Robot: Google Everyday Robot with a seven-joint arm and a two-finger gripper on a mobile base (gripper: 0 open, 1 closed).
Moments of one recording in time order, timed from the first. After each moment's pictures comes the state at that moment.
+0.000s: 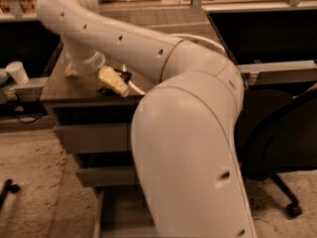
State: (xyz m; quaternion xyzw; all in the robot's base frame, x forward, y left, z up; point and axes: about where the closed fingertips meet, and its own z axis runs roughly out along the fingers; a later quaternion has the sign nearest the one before) arm 0.672 0.182 0.785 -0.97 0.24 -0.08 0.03
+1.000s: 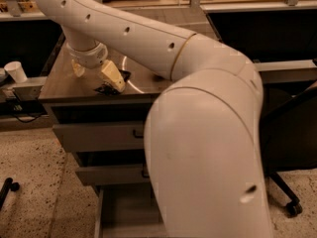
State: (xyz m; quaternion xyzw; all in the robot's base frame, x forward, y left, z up) arm 0.664 0.175 0.816 -0.96 0.24 -0.10 0.05
